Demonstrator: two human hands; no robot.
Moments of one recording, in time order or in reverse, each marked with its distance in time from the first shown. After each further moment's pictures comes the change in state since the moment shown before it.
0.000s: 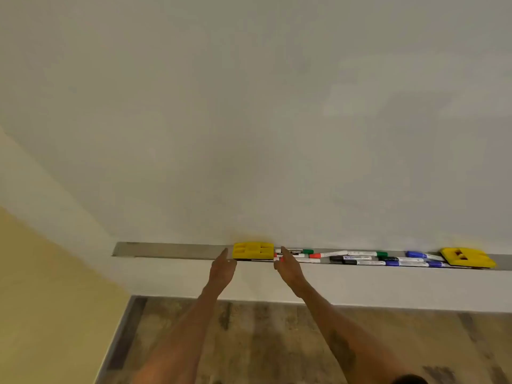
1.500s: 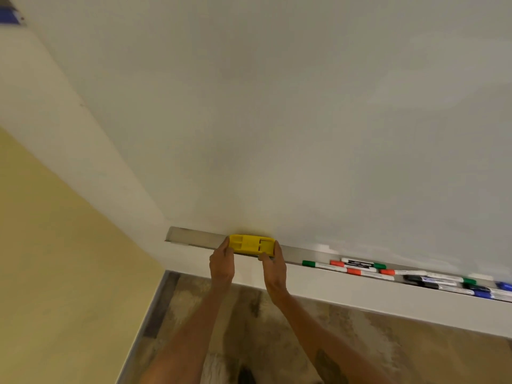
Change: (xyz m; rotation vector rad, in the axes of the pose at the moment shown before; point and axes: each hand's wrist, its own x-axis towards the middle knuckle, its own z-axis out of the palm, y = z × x) left_hand 0.074 -0.095 -0.132 -0.199 0.380 0.098; right_hand 0.046 -0.073 0.230 0.318 0.142 -0.061
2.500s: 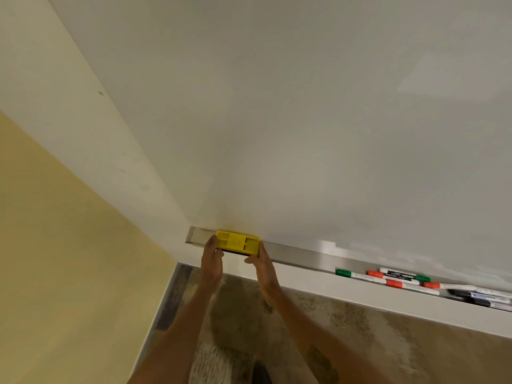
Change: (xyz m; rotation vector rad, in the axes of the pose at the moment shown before) left_hand 0.091 -0.076 -0.062 -0.380 -0.048 -0.194; right_hand 0.026 0.015 0.115 -0.031 -0.287 0.069
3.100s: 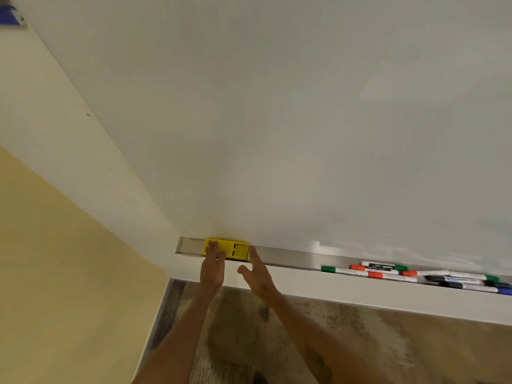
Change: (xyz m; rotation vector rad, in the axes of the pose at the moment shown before) left_hand -0.016 0.010 0.014 0.490 -0.115 0.108; right_hand -0.019 -0.008 -0.020 -0.391 -0.078 -0.069
